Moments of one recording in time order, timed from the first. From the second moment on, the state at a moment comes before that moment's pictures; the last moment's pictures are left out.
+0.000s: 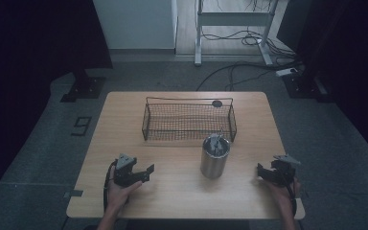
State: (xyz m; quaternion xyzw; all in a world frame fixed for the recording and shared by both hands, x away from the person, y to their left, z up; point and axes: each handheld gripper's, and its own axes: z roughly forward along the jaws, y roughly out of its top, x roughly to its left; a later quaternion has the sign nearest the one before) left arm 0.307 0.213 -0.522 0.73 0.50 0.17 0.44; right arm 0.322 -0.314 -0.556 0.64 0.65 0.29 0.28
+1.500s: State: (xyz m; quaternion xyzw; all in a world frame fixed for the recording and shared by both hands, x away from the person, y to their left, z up) left arm 0.303 0.141 -0.456 0.76 0.42 0.16 0.48; right arm 0.320 -0.314 -0.556 0.64 0.65 0.29 0.28
